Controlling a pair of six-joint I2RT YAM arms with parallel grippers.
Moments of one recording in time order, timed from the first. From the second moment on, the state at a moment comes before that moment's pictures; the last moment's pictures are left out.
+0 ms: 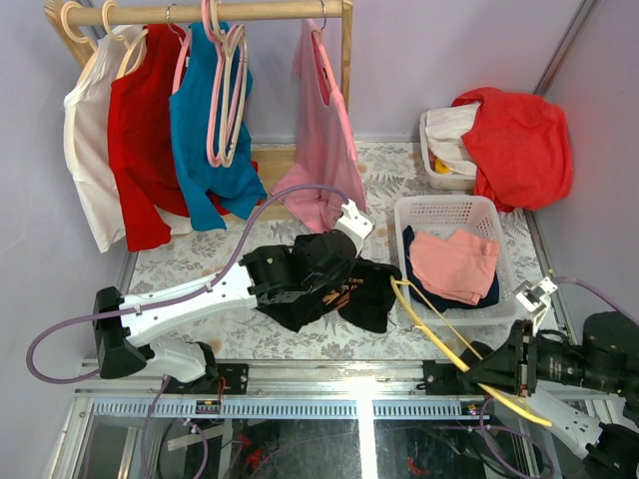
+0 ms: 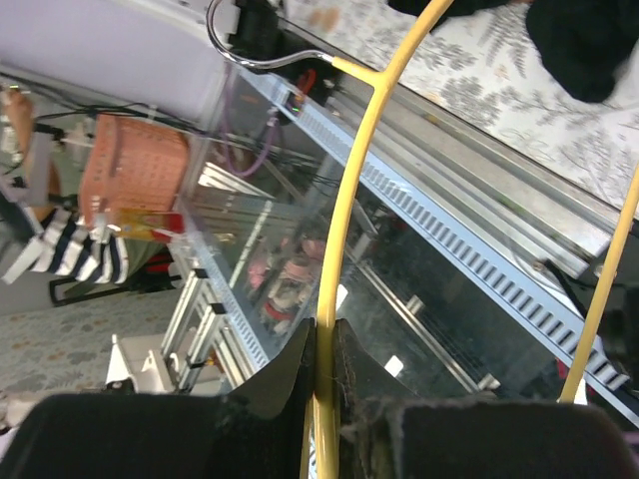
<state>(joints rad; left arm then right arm) -1.16 1.38 1.29 -0.65 -0.34 -0.33 0.80 0.33 1.33 -1.47 -0.43 0.72</state>
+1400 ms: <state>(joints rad) -1.07 1.47 1.39 -0.64 -0.34 -0.24 0.80 0.60 1.57 -1.53 -0.41 0.53</state>
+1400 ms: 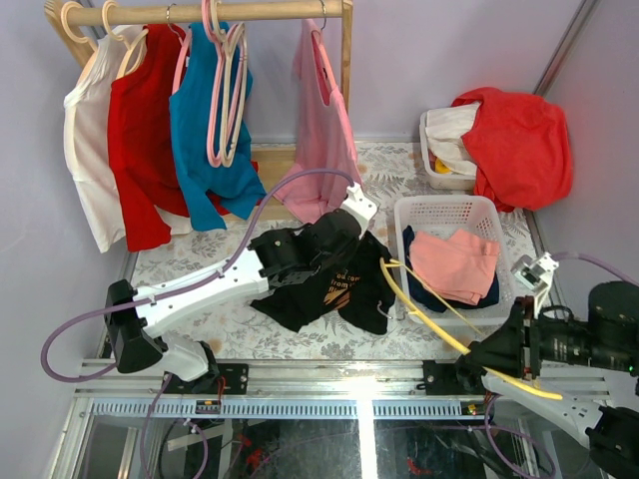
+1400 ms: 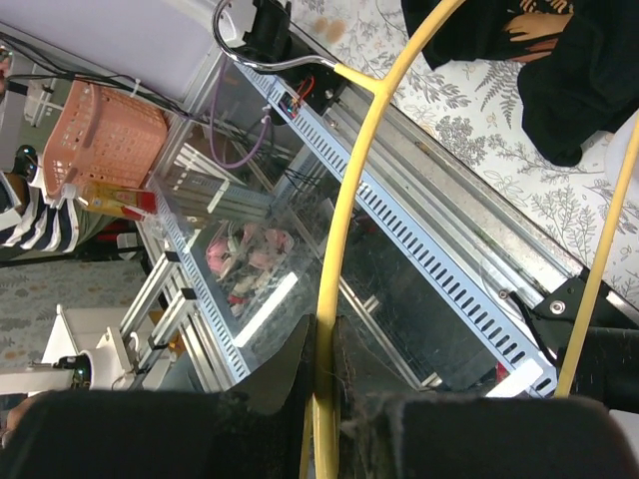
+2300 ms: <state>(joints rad) -1.06 1.46 2.09 -1.00 -0.57 -0.12 0.84 0.60 1.38 -1.28 -0.47 0.52</state>
